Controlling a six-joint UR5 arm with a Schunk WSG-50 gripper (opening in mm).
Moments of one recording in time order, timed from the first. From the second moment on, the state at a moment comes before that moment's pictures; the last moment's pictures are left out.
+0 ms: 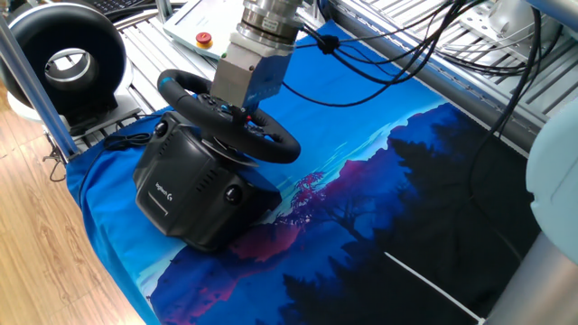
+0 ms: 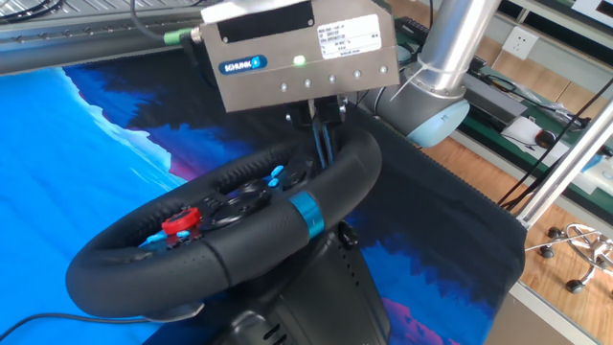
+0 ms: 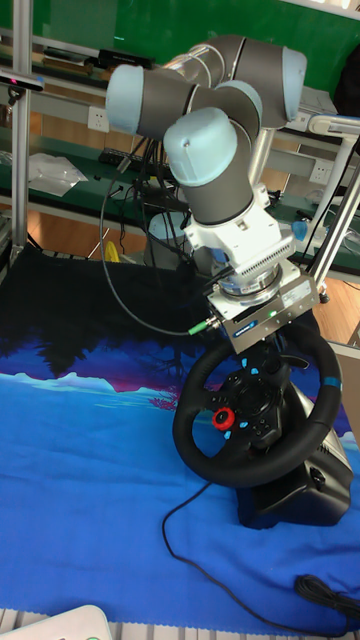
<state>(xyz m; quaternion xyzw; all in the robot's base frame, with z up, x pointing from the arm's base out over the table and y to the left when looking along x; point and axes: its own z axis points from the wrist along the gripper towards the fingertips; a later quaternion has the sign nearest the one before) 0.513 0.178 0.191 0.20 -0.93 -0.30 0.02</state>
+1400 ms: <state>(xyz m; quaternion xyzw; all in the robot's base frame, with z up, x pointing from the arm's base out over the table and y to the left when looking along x) 0.502 0.160 0.190 0.20 -0.96 -0.20 0.01</state>
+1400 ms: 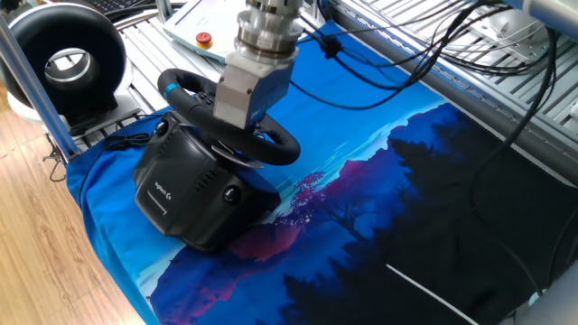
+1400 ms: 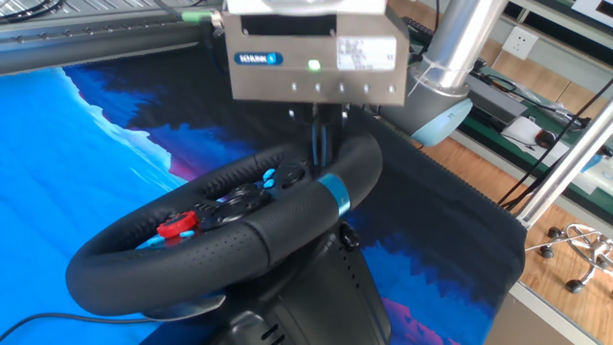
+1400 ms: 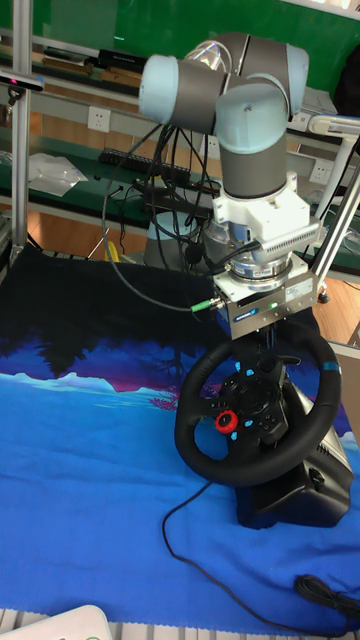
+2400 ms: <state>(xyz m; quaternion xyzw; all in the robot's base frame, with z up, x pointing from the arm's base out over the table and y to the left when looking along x) 0.524 0.096 0.183 0.19 -0.97 -0.15 0.02</state>
